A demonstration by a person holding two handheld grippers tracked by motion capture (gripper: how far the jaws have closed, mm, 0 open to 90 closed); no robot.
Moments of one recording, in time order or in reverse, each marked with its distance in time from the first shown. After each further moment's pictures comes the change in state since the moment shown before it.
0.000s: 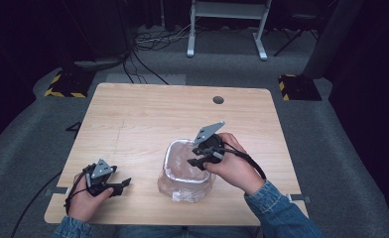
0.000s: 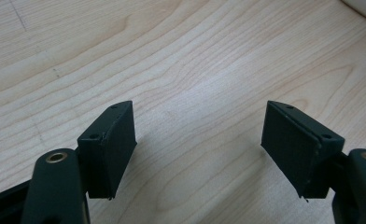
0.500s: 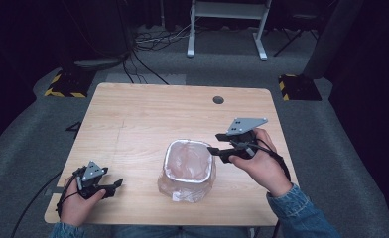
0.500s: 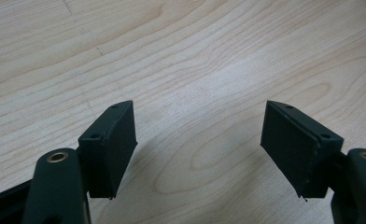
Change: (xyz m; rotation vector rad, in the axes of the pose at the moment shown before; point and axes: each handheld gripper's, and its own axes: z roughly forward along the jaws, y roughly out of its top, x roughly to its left) left arm 0.009 -0.011 -0.016 -0.003 0.053 -0.043; right arm -0.022 -0.032 -0.063 -0.215 -0.128 0.084
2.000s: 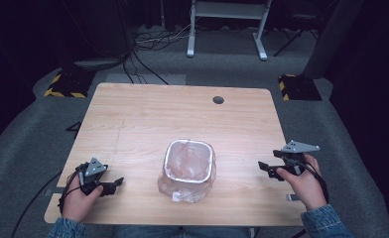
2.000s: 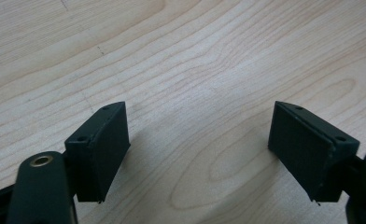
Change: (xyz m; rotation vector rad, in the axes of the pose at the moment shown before) left arm 0.010 0.005 0.010 0.039 -0.011 0.033; right arm -0.074 -0.166 -0.039 0.052 -0.252 0.300
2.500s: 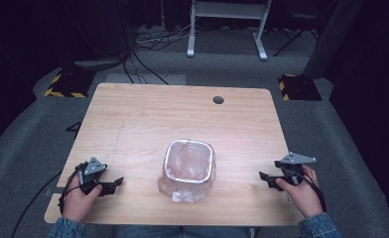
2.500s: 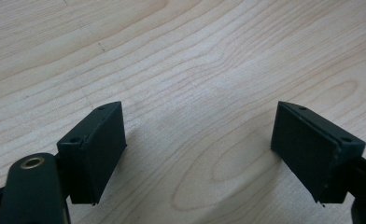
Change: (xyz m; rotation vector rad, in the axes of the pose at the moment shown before) left arm 0.002 0.000 0.001 0.004 -0.015 -0.027; right arm -0.002 -0.042 0.015 0.046 -0.028 0.025
